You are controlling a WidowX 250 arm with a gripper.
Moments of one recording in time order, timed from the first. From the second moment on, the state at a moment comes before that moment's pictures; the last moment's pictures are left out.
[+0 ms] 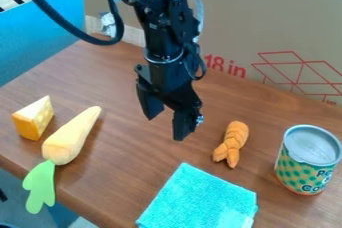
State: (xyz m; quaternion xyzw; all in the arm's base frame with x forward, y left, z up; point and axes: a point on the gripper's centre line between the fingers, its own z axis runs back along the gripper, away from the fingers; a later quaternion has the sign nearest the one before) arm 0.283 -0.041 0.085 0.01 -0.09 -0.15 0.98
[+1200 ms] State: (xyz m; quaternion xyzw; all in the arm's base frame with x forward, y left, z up) arm 0.324 -0.089 0.057 -0.06 -0.11 -0.04 0.99
